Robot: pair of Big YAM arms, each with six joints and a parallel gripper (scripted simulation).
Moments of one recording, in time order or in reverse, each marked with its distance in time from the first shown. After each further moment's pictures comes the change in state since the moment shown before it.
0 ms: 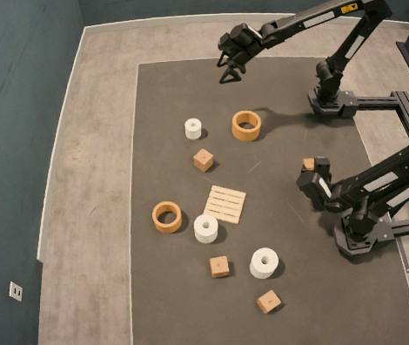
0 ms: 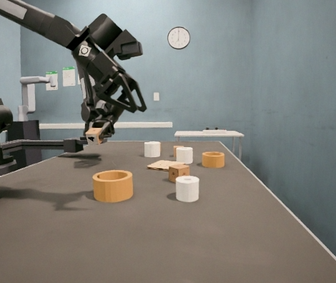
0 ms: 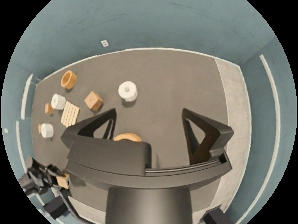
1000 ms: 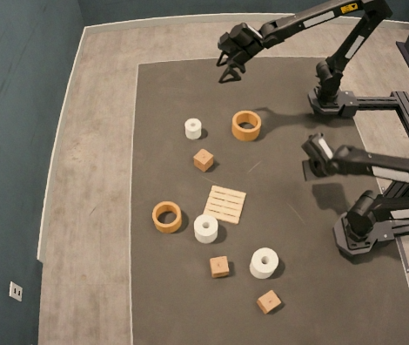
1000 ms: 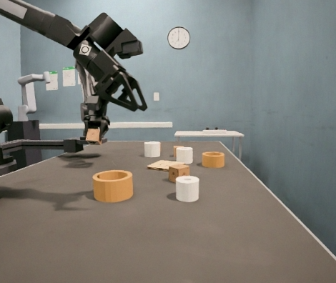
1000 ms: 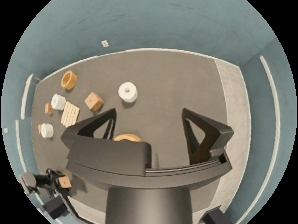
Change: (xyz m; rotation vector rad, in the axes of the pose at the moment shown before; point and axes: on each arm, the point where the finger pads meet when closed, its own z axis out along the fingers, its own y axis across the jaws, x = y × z) left arm 0.012 -0.004 -0.002 -0.139 0.677 -0.151; right arm -0.003 0.000 -0.001 0.000 -0.005 -0.005
